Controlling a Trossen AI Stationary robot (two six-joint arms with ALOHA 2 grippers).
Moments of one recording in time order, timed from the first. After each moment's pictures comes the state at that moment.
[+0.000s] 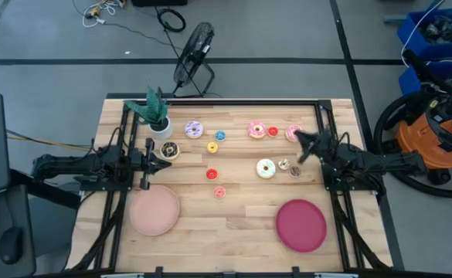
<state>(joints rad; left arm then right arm) 0.00 0.05 0.01 0.09 0.00 0.06 0.02 0.08 0.02 0.07 0.59 0.07</state>
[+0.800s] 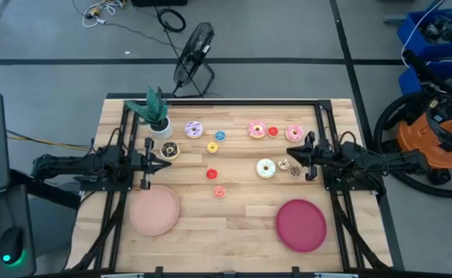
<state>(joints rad) 0.00 0.05 0.01 0.11 0.00 0.17 0.02 0.17 0.03 0.25 0.14 0.16</state>
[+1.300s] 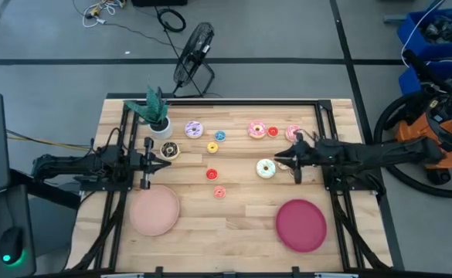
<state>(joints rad) 0.00 0.05 0.01 0.13 0.00 0.17 0.02 0.67 0.32 -0.03 0.14 0.12</state>
